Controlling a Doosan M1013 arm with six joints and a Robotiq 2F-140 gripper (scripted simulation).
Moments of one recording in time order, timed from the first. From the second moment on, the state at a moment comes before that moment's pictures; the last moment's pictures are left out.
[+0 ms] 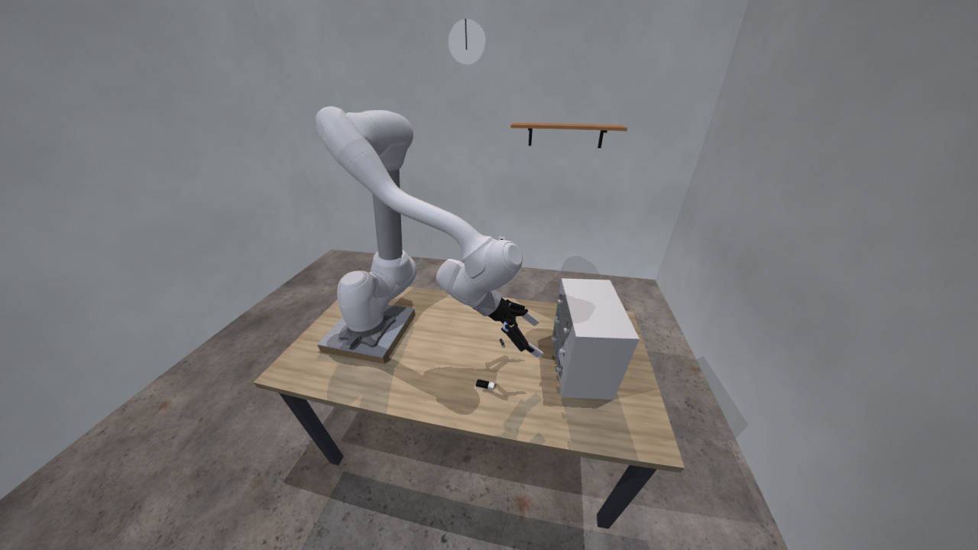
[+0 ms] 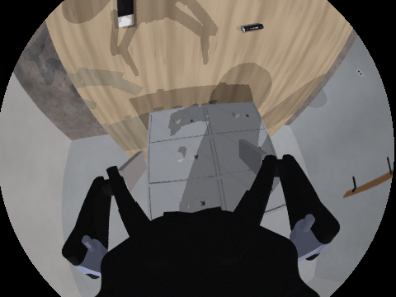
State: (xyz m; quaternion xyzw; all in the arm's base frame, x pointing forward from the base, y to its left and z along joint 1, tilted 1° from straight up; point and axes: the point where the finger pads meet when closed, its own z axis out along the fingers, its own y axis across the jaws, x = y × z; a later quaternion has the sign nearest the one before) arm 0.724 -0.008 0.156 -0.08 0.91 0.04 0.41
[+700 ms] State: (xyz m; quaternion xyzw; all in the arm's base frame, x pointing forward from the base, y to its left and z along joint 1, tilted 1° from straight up) arm 0.743 -0.007 0.136 -0.08 0.83 0.05 0.55
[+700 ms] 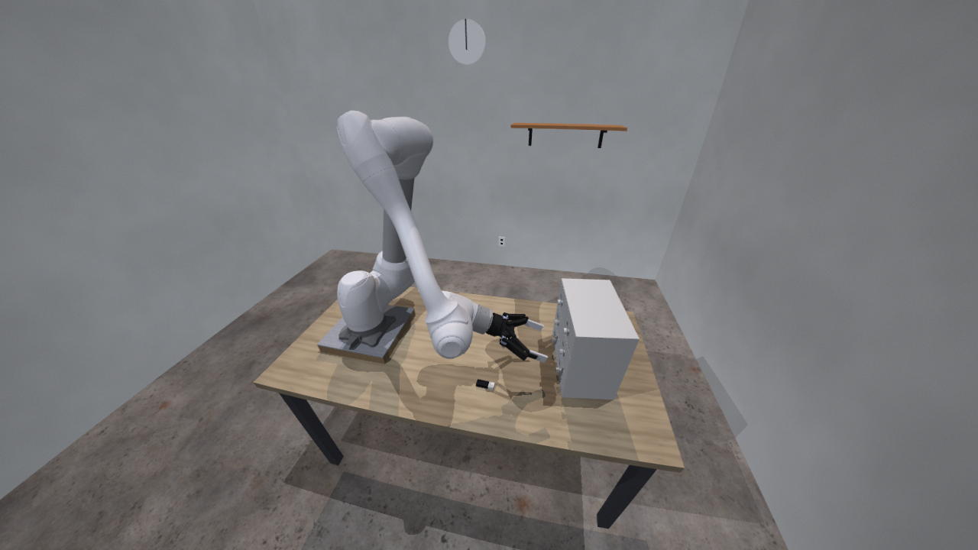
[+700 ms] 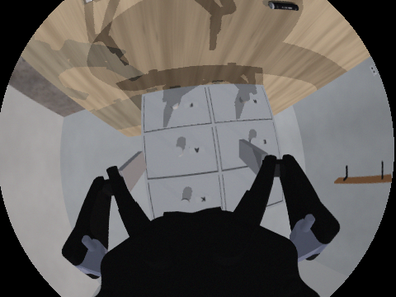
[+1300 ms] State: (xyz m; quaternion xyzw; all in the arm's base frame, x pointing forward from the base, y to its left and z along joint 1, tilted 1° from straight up) arm 0.748 -0.003 0.131 -0.08 0.81 0.05 0.58
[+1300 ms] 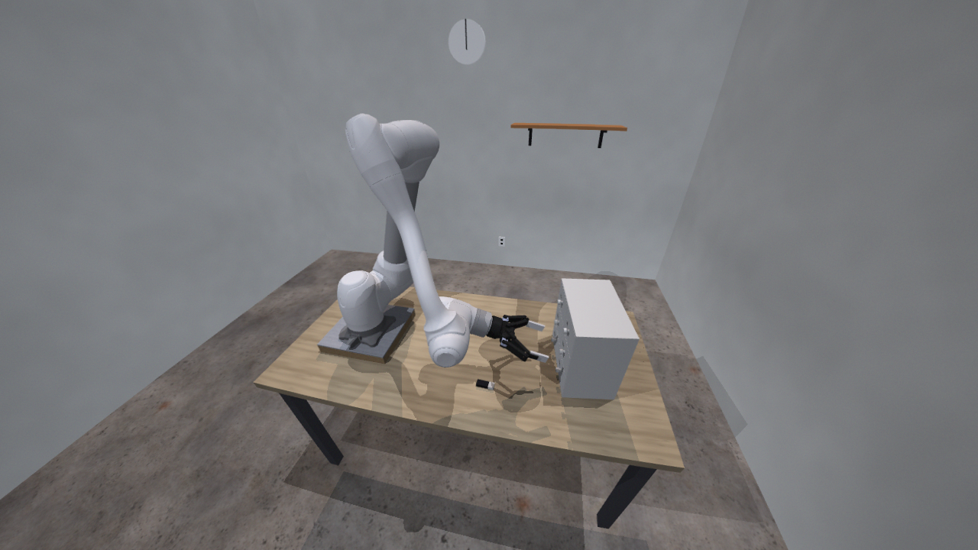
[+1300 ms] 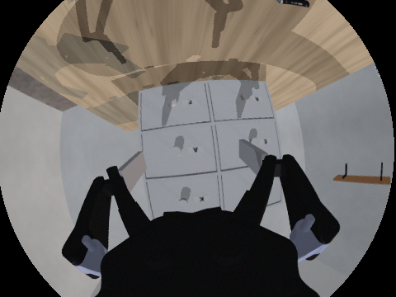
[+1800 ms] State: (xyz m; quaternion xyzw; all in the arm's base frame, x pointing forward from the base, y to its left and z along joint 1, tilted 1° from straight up) arm 0.748 -0.003 0.106 -0.08 0.81 0.05 0.58
